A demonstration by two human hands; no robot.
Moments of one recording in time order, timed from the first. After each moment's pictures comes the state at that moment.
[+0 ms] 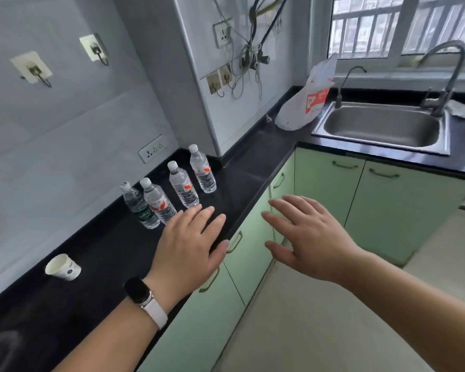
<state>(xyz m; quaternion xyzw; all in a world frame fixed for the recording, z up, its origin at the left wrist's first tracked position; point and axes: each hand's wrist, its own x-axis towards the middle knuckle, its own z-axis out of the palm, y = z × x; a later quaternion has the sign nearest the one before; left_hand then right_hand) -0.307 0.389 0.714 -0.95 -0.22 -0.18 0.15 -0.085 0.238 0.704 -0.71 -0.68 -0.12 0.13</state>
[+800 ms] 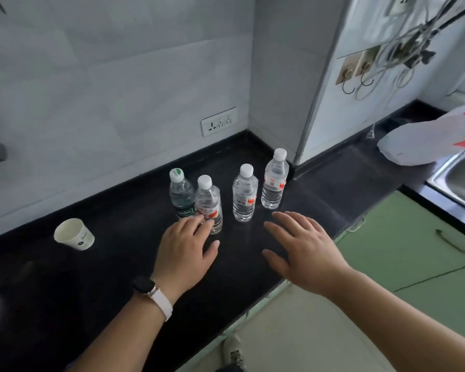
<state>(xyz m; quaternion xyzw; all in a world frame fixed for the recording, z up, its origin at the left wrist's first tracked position) -0.360 0.617 0.602 -0.86 -0.48 -0.16 0.00 -0.103 0.536 0.649 -0.63 -0.77 -0.01 0.11</state>
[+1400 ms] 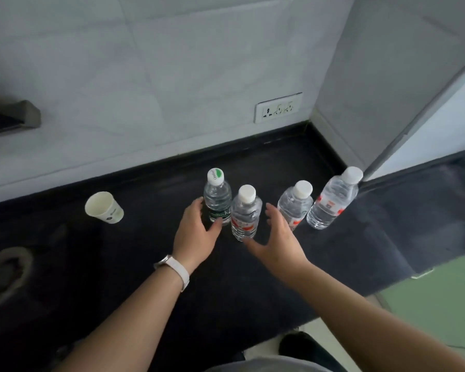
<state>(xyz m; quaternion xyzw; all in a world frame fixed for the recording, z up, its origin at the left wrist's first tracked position) -0.378 0.703 0.545 -0.59 -0.69 -0.28 -0.30 -0.175 0.680 0.574 -0.66 -0.62 0.36 0.21</state>
